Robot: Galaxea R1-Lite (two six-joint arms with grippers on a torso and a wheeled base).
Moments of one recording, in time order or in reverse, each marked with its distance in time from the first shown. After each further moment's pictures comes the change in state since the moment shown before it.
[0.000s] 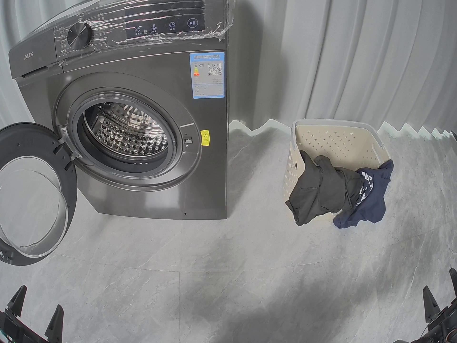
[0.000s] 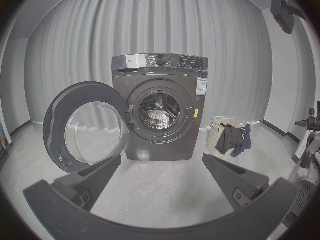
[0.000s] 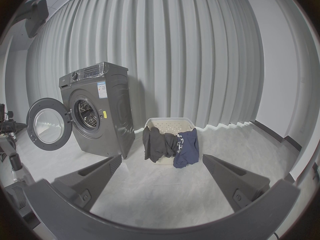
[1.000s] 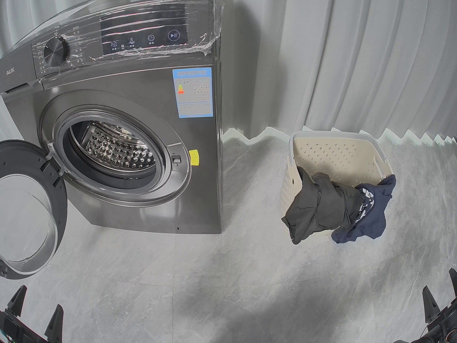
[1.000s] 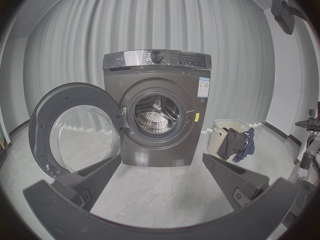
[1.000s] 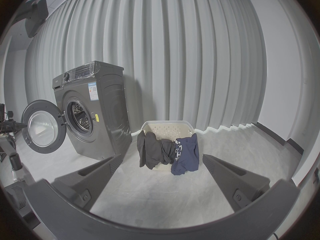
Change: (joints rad) left arm 0.000 0.000 0.000 -0.001 0.001 -0.003; right arm 0.000 0.002 0.000 0.001 0.000 0.000
